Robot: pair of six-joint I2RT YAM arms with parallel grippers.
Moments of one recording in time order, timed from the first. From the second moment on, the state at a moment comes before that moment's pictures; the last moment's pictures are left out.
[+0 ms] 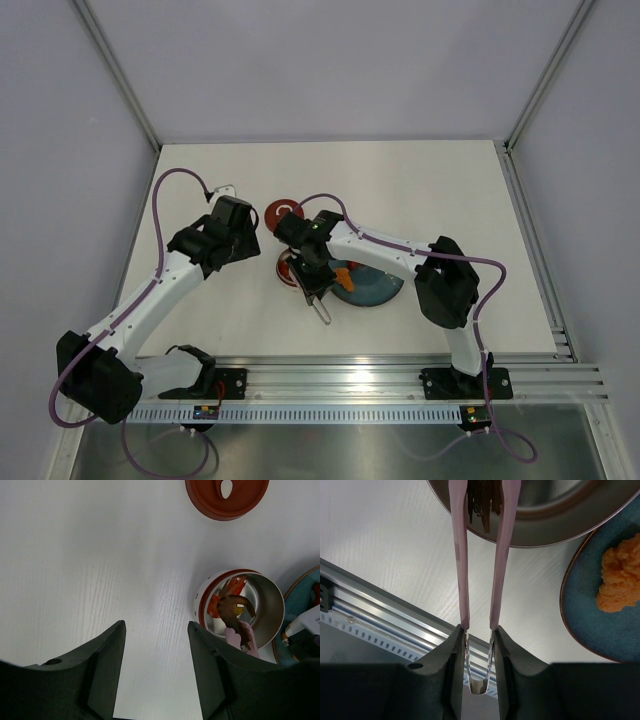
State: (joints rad) left arm -0.46 1.17 1.01 -0.77 -0.35 -0.60; right arm 0.99 2.03 1.71 -1.06 -0.12 0.46
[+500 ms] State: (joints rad) left arm -0.46 1.17 1.01 -0.77 -0.34 -0.60; right arm 0.99 2.03 1.73 -1.06 -0.11 0.45
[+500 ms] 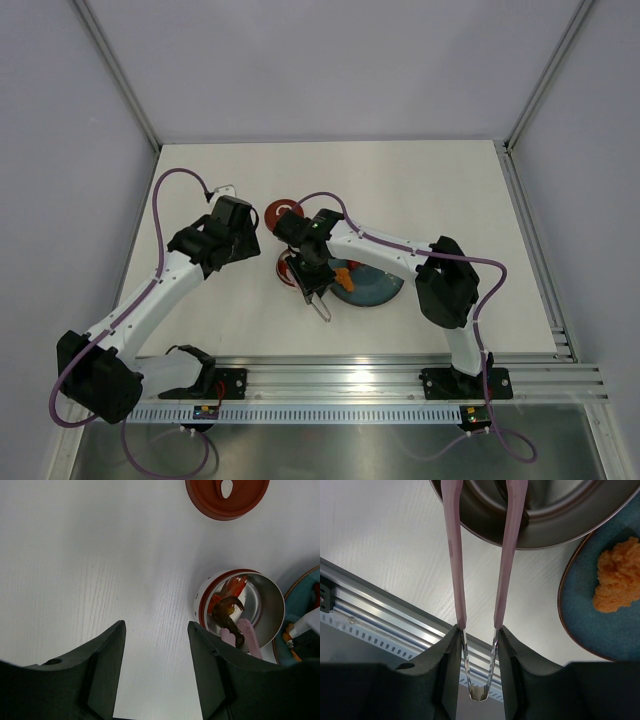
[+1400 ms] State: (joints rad) left arm -0.36 1.16 1.00 -0.76 -0.29 -0.57; right arm 0.92 1.88 1.75 -1.08 0.06 0.47
